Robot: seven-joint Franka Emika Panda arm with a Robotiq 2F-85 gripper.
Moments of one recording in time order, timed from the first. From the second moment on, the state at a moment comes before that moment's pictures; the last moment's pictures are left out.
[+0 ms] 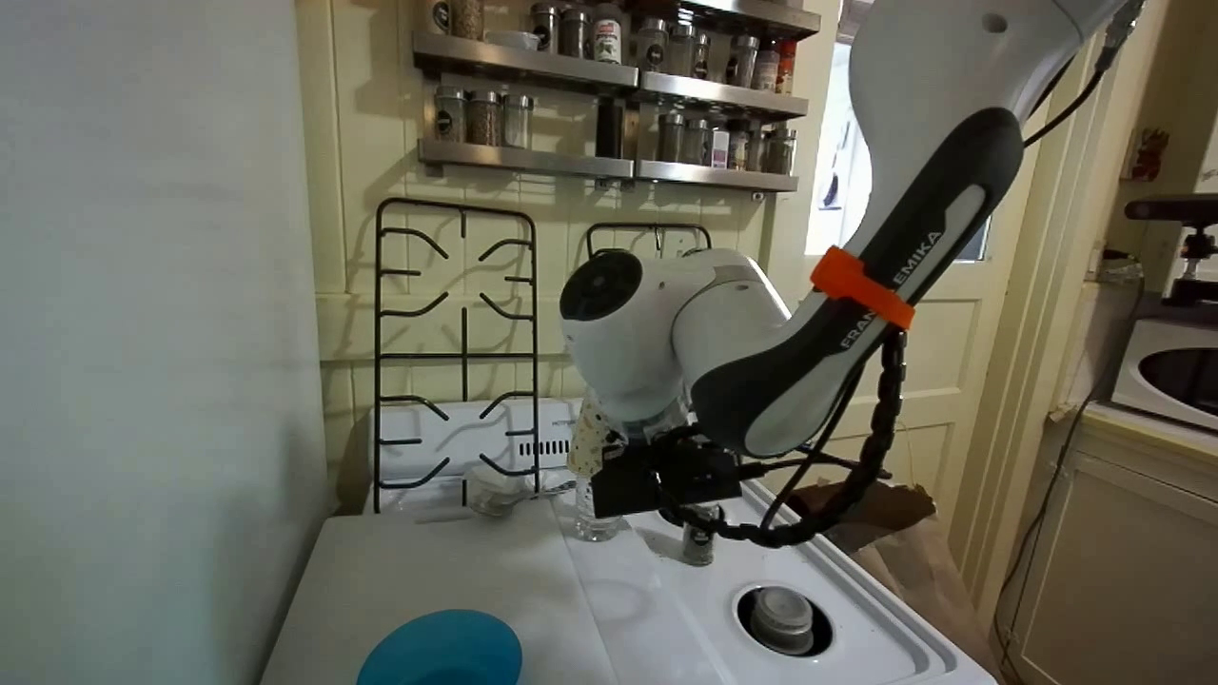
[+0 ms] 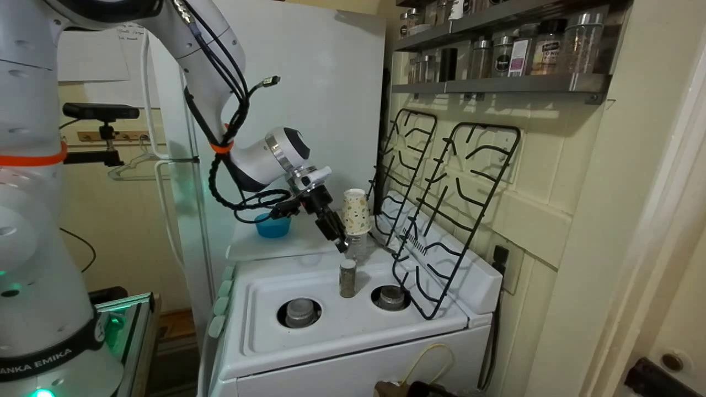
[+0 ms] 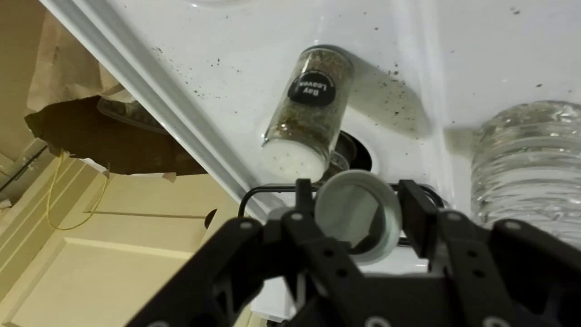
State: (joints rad) arm 0.19 0.17 0.15 -2.32 -1.12 2.35 1.73
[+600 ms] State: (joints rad) arm 0.16 0.07 0.13 -2.44 -1.24 2.69 1.64
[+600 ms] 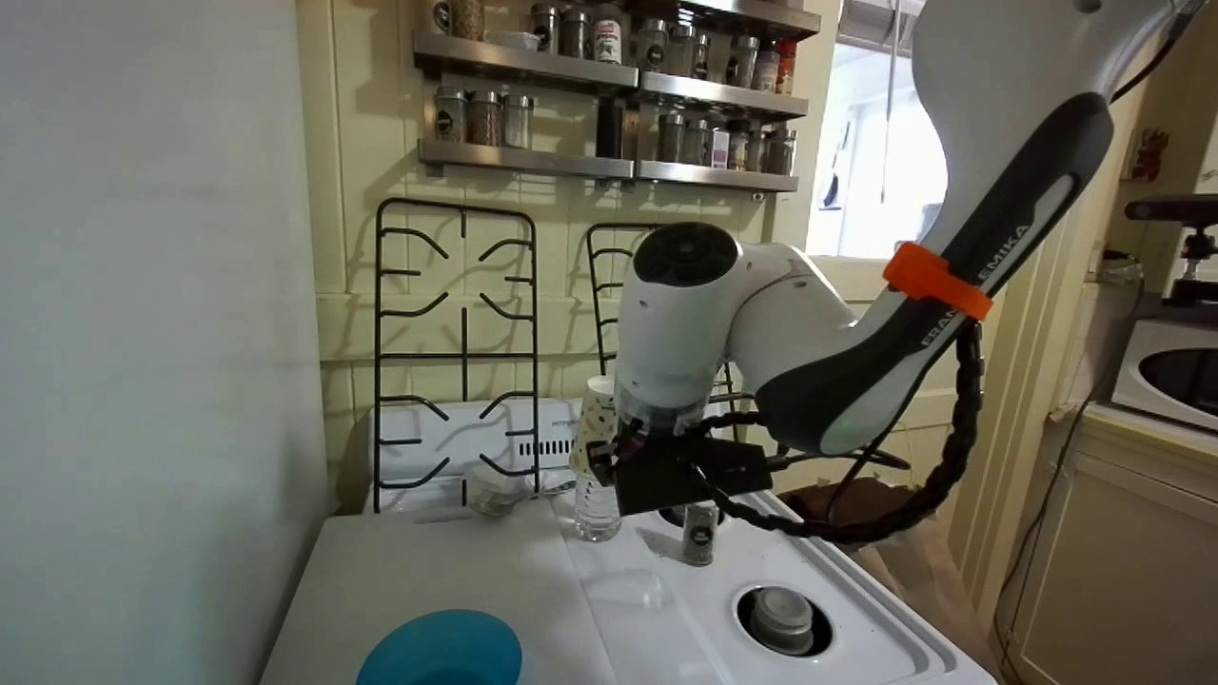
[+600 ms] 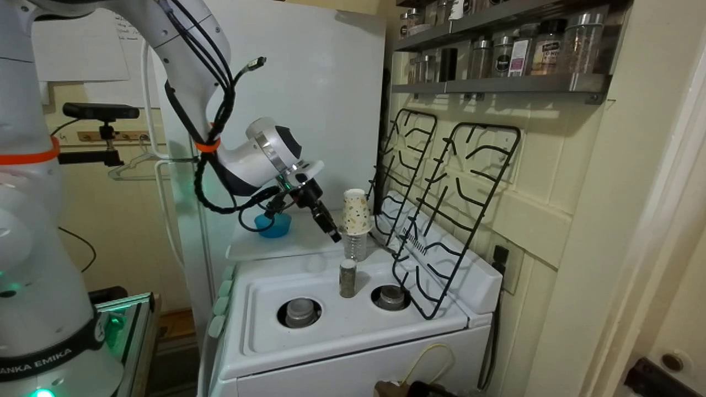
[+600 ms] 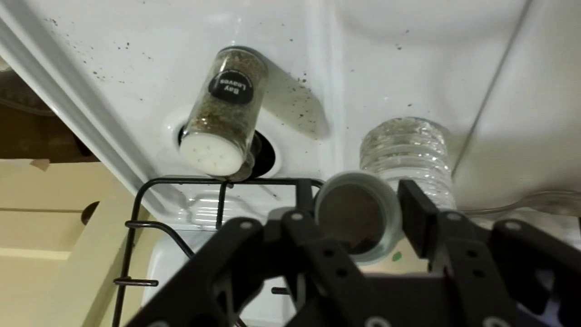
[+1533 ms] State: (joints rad) arm 0.14 0.13 0.13 -2.48 -1.06 2.80 1.32
